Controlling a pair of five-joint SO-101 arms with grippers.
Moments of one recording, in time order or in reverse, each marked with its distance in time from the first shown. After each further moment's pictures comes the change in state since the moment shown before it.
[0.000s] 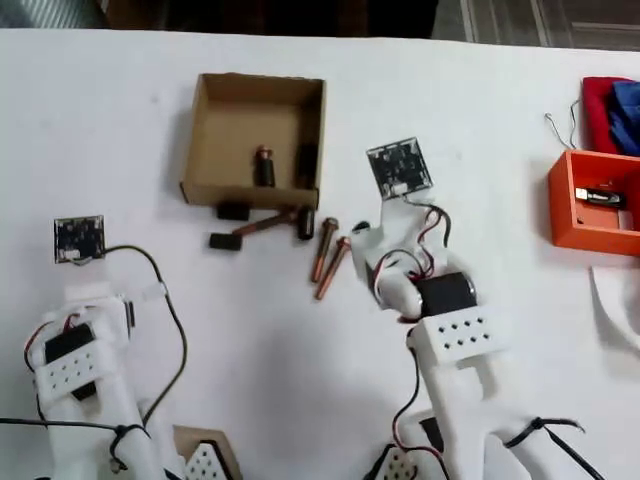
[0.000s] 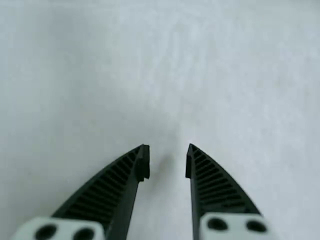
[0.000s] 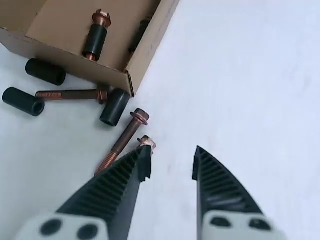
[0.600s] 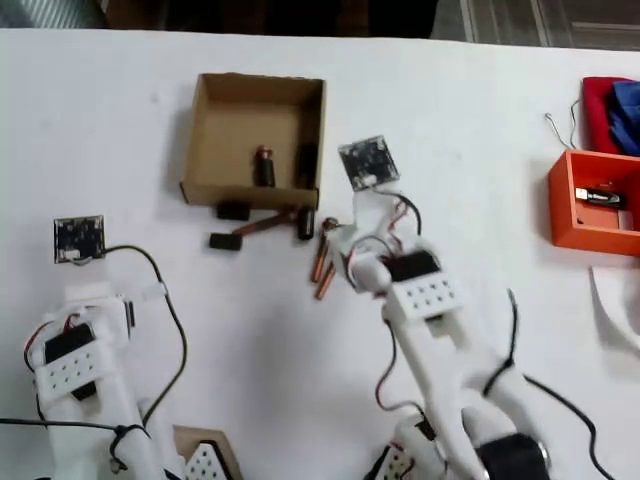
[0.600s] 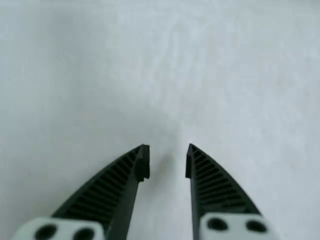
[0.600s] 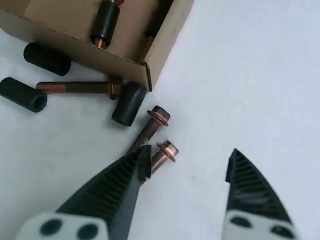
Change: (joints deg) left arm 0.0 0.0 0.0 0.0 0.0; right arm -4.3 19.6 -4.6 -8.4 -4.6
